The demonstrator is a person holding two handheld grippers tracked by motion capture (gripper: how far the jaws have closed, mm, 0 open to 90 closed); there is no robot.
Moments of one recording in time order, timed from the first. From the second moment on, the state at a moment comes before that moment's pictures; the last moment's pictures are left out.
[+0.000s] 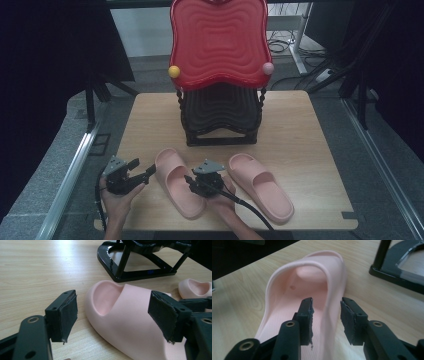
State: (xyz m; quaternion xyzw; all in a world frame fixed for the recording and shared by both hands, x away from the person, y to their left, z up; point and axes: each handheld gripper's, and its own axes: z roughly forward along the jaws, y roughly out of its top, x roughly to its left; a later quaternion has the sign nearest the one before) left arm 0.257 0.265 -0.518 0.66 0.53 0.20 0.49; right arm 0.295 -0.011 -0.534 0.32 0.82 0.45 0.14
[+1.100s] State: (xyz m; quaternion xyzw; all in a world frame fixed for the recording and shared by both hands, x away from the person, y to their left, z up) left arm 0.252 0.283 -0.514 0.64 0.55 0.20 0.50; right arm 0.288 -0.004 -0.527 0.34 0.79 0.48 0.20
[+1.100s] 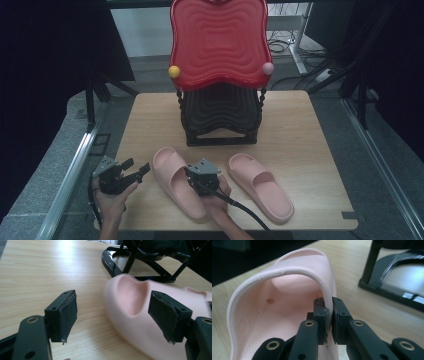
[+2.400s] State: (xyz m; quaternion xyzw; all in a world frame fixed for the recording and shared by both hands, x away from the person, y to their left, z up) left arm 0.255 0.270 -0.520 0.65 0.55 0.18 0.50; right arm 0.252 -0.103 -0.433 0.36 0.61 0.63 0.33
